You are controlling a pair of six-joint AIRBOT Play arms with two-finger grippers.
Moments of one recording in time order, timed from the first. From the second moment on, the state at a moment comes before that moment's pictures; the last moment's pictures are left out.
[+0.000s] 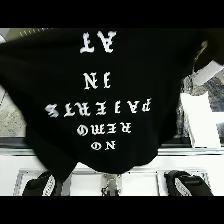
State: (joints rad) left arm 0.25 -0.69 1.43 1.00 -1.10 -1.60; right arm 0.01 -0.86 1.51 -0.86 0.91 1.26
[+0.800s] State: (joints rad) left arm 0.25 -1.47 1.44 1.13 -1.09 -1.60; right arm -0.21 -1.40 1.46 -0.96 1.08 1.33
